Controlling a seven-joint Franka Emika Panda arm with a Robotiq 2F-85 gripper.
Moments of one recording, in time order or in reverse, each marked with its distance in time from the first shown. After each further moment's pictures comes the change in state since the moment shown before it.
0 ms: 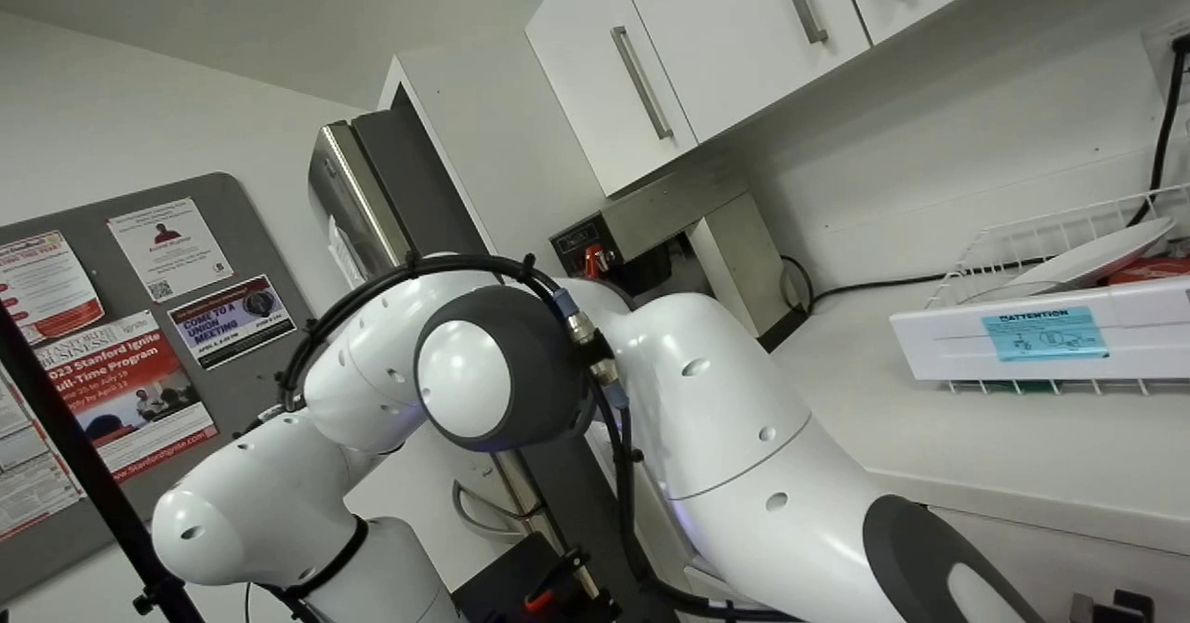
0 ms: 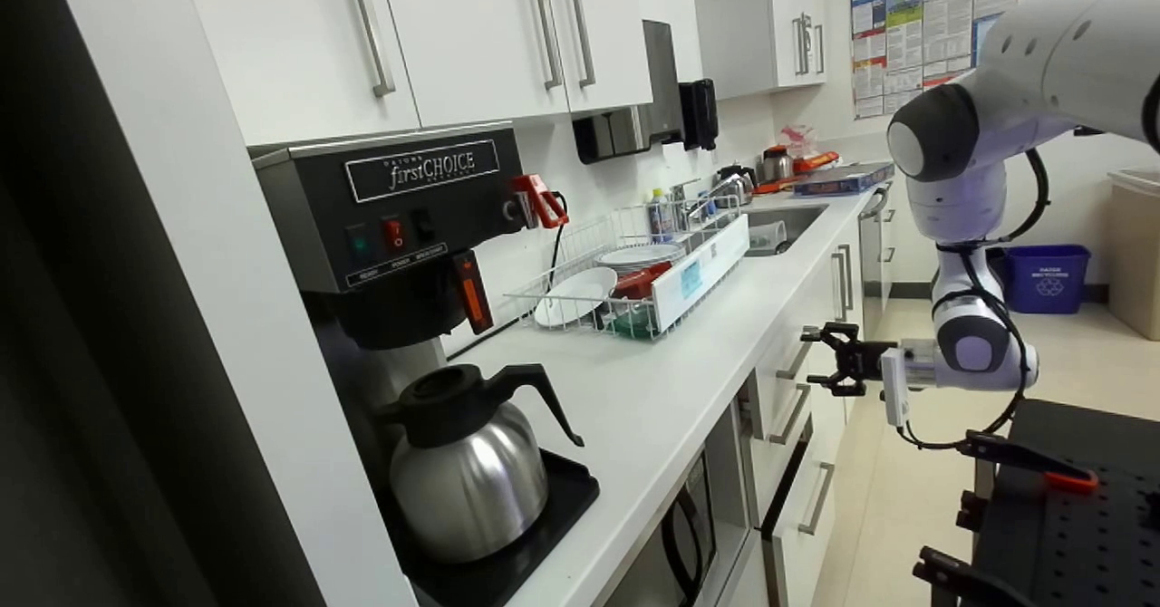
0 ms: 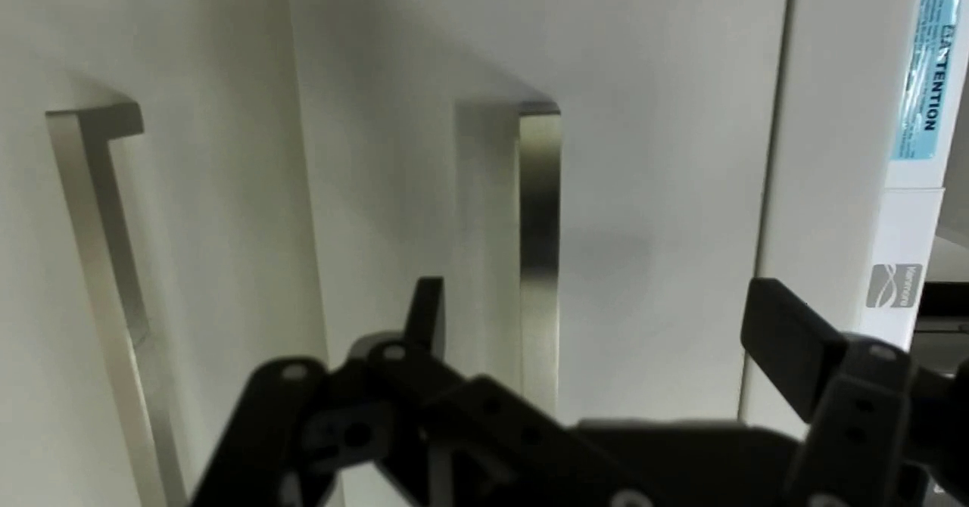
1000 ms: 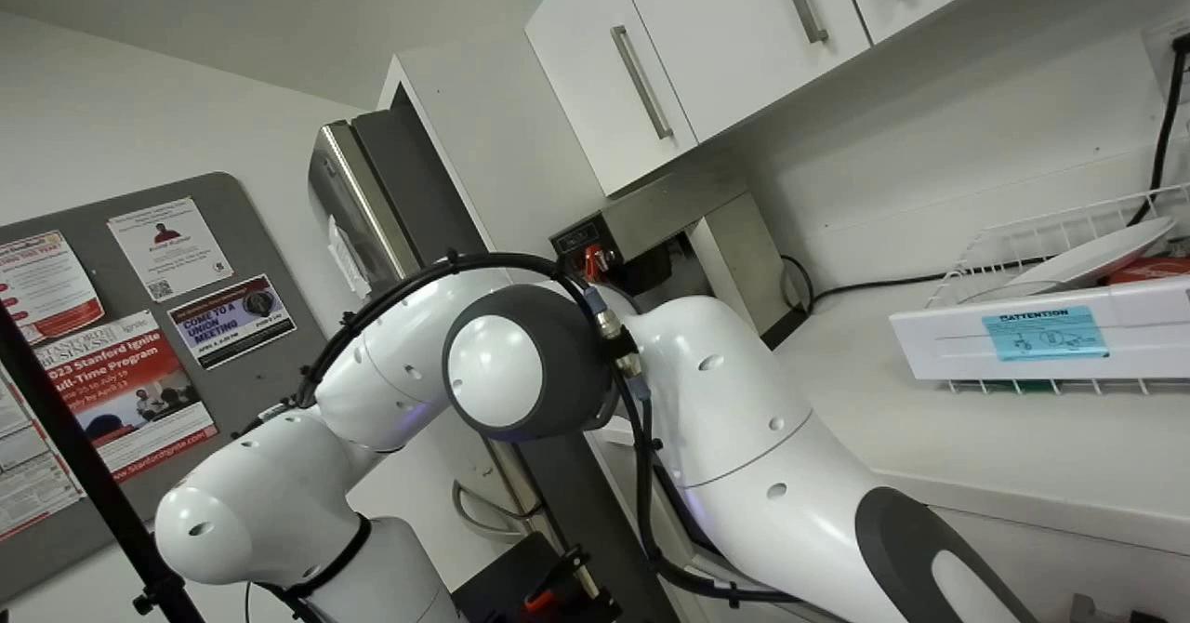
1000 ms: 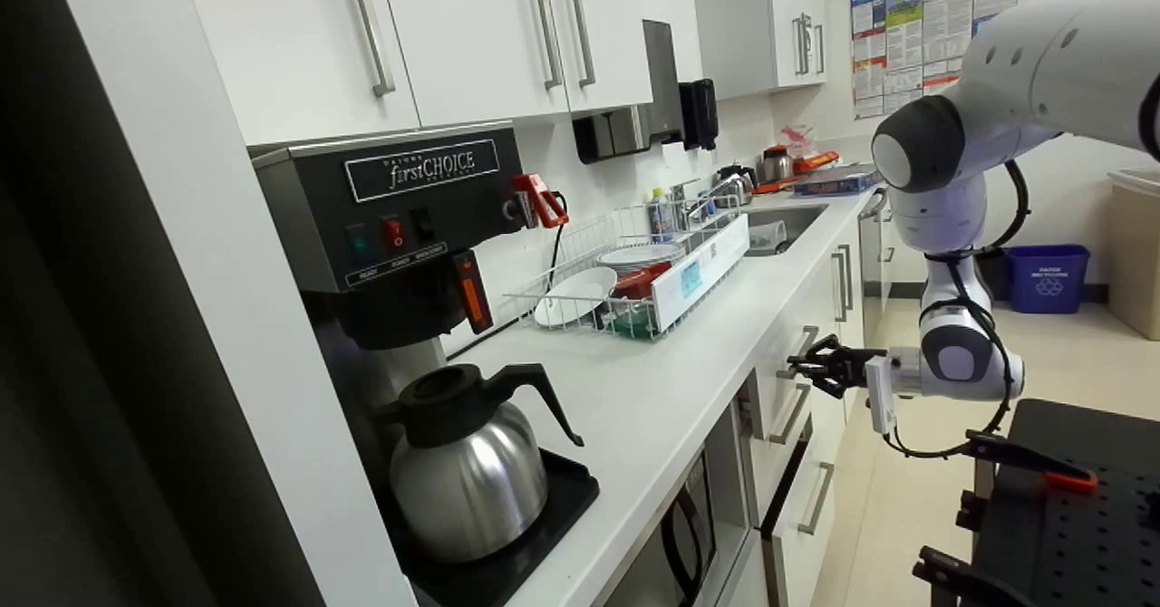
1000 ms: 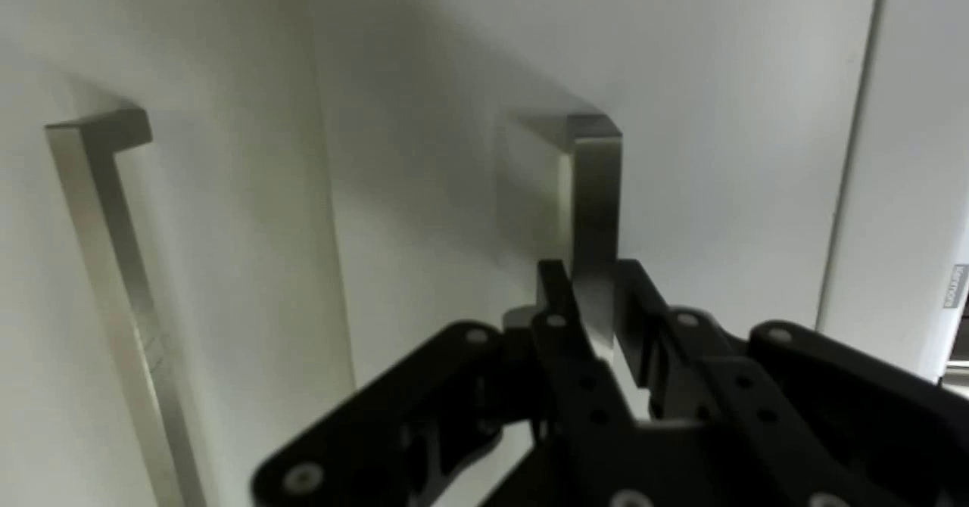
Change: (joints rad) arm 0.063 0.028 -0.013 0.000 0.111 0.019 0.000
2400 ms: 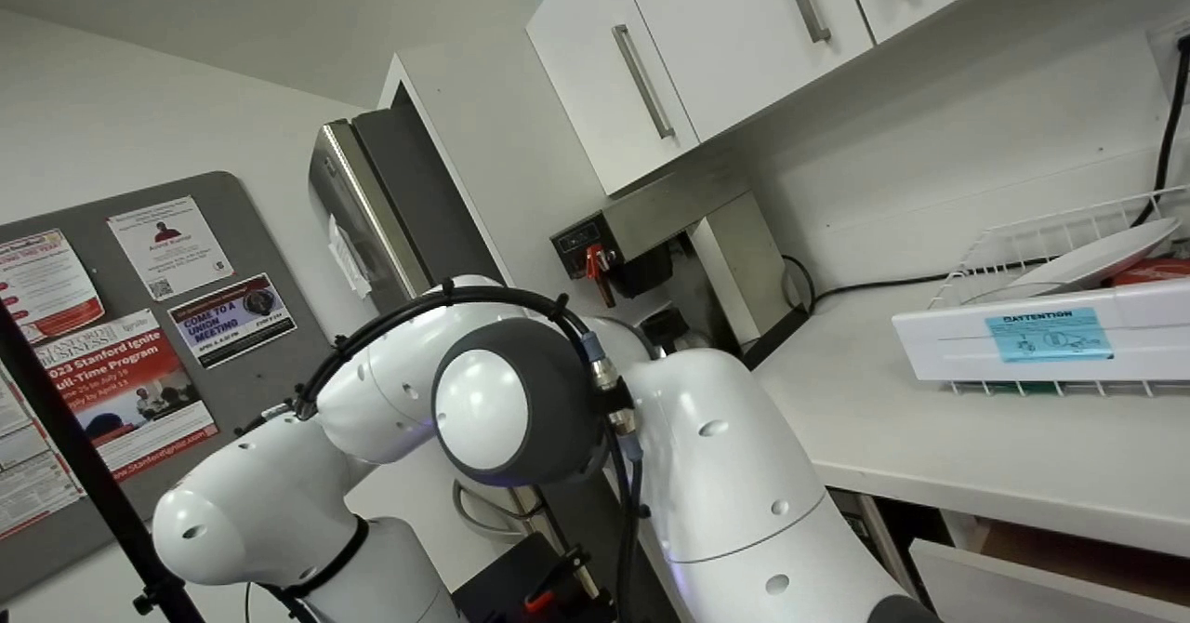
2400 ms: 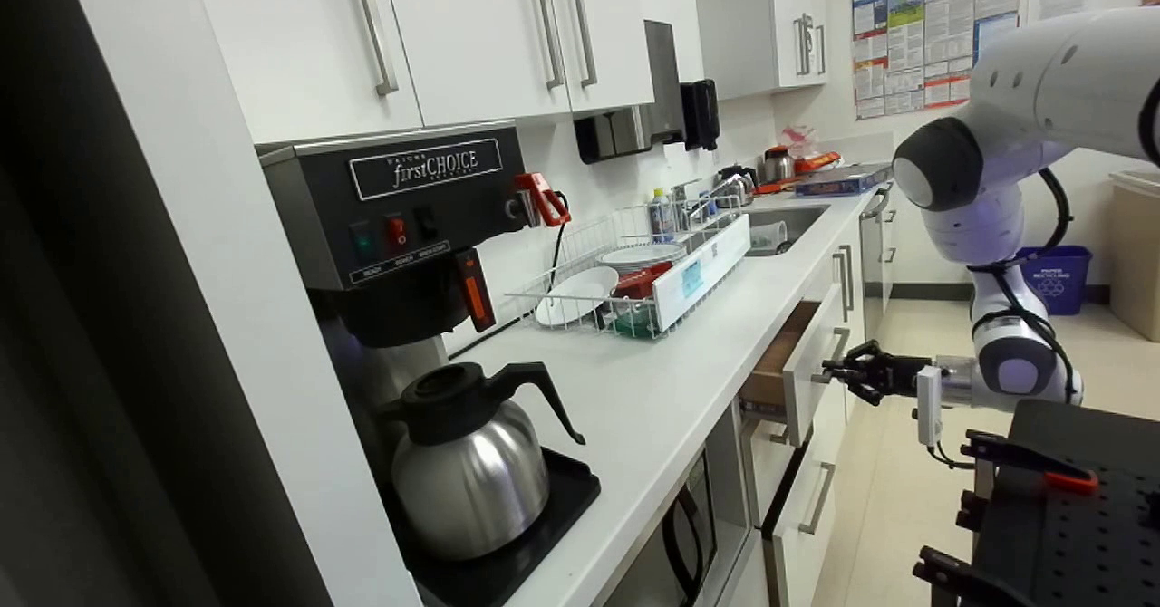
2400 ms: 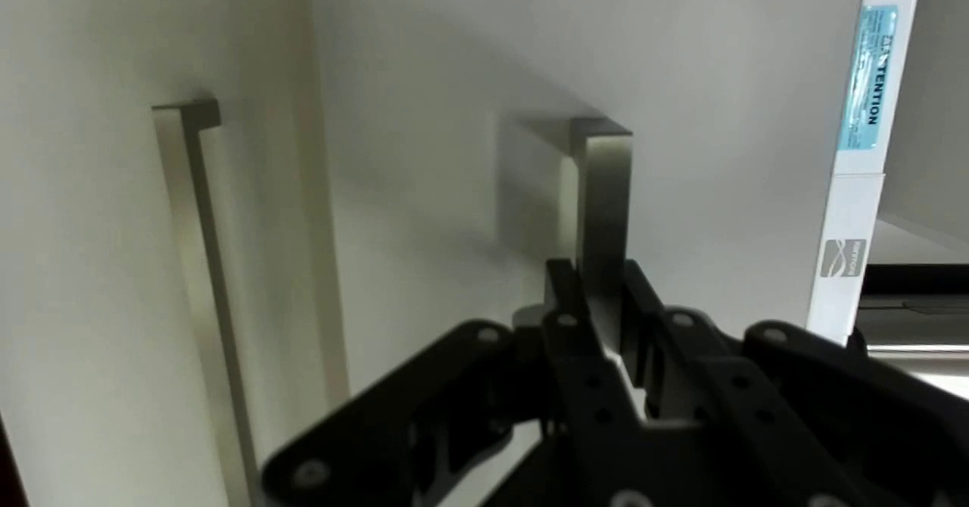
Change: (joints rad) arm -0.055 0.075 -0.094 0.006 -0.057 -0.208 -0.020
